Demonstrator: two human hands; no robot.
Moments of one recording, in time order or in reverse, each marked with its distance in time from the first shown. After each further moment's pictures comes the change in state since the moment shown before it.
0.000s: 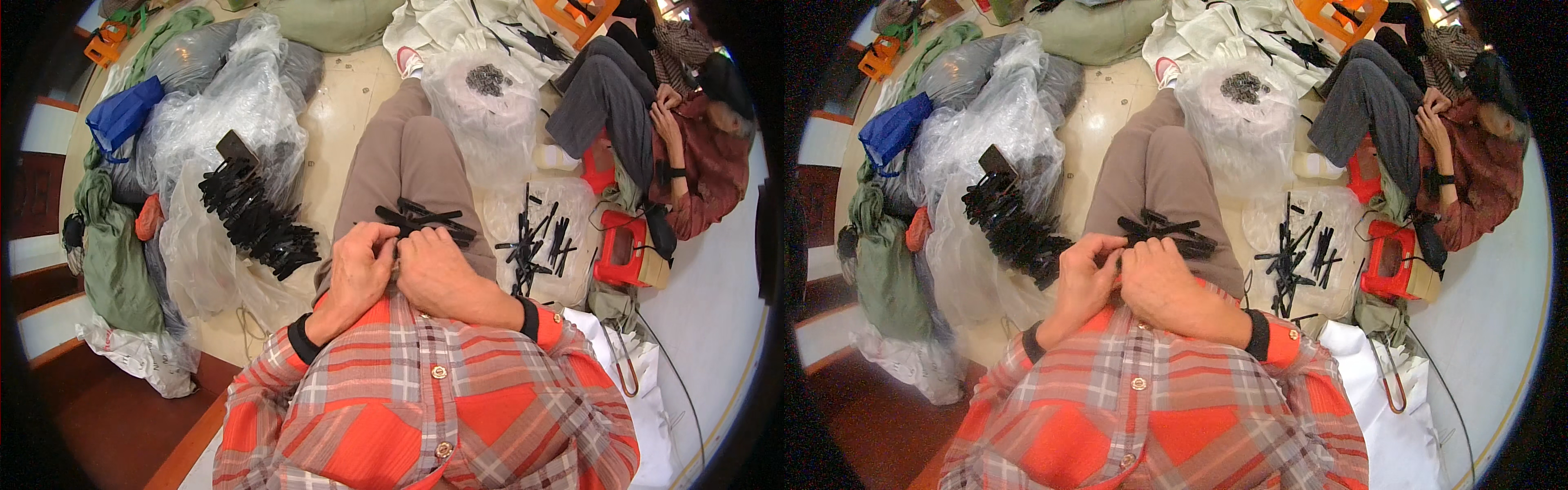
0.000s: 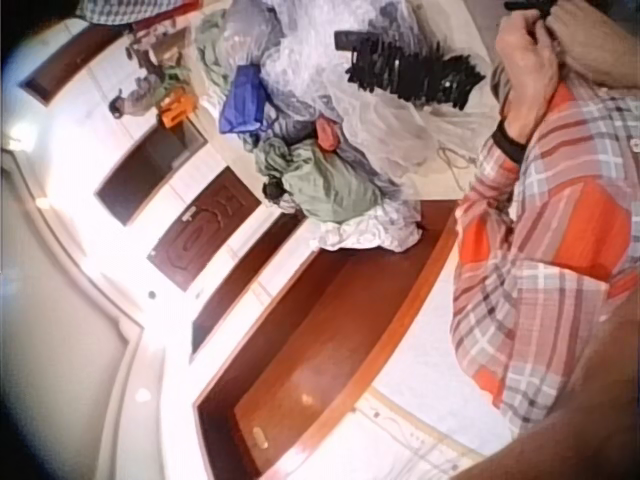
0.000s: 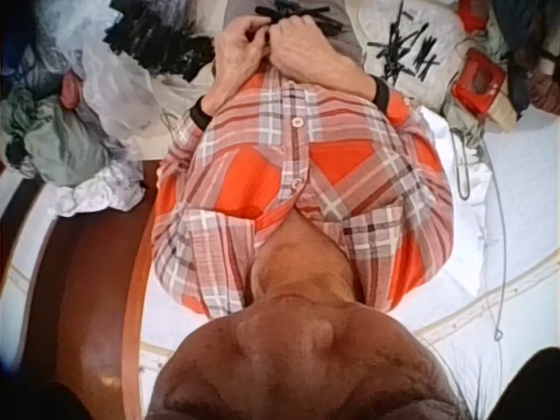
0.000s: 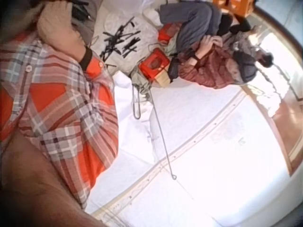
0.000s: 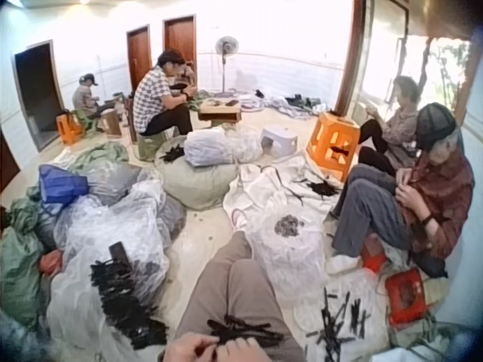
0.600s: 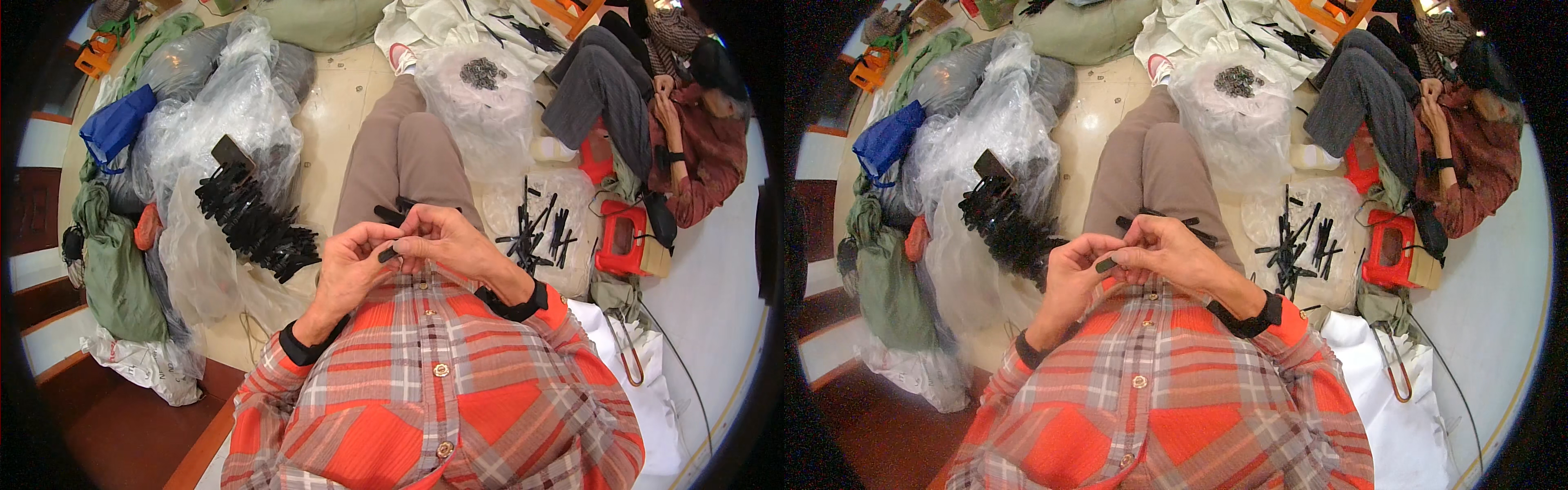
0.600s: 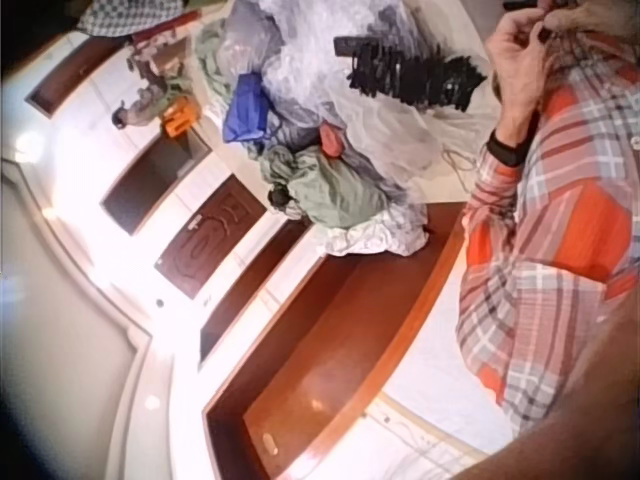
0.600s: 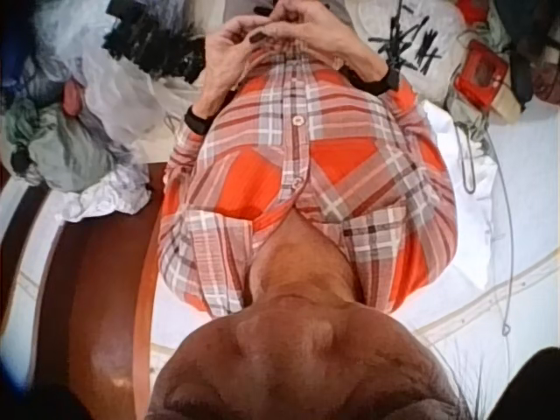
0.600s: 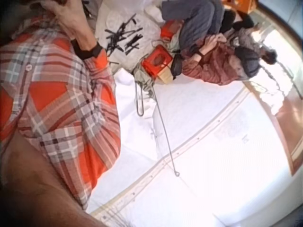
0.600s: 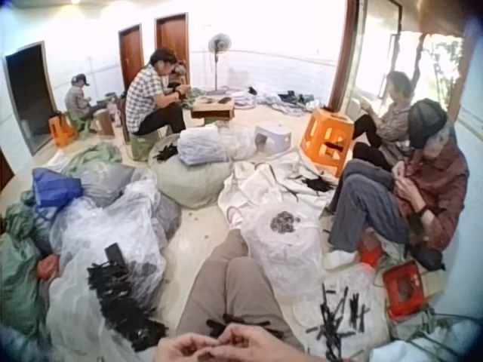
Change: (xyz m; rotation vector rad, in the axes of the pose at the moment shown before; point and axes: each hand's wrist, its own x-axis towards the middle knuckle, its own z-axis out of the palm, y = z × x) left_hand -0.001 -0.003 -0.013 -0.872 -0.199 -0.323; right_hand 0.009 0.033 -0.004 1.655 -0.096 0.433
